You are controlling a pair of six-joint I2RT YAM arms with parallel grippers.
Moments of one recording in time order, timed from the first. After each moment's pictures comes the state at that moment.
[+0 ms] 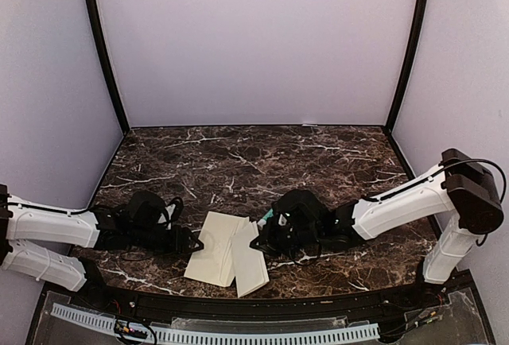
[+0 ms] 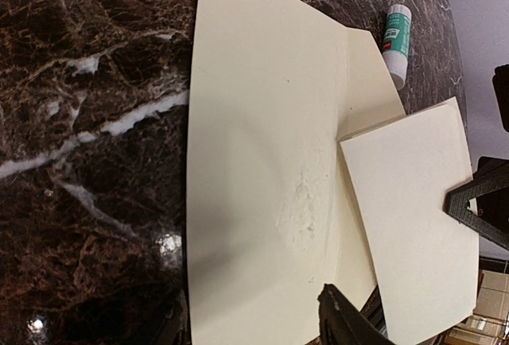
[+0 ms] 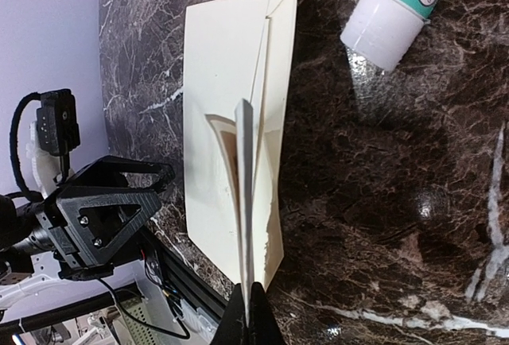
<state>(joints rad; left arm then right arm) -0.79 1.16 0.36 -0.06 0.24 -0.87 1.17 1.68 0.82 0.17 -0.11 1.34</state>
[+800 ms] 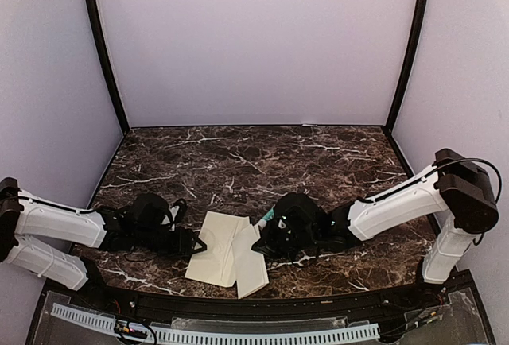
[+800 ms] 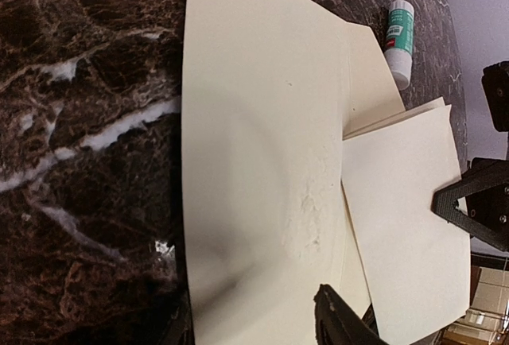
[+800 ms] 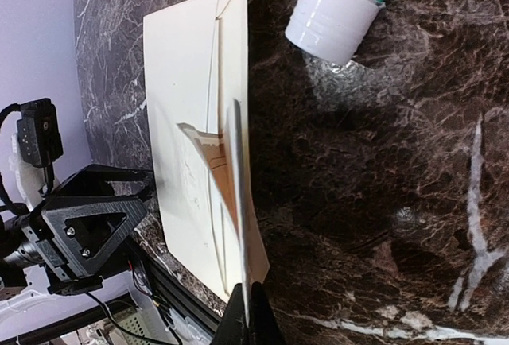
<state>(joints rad) -0.79 1.23 0.35 0.03 0.26 -0.86 1.17 1.72 0.84 0.14 -0.09 1.38</state>
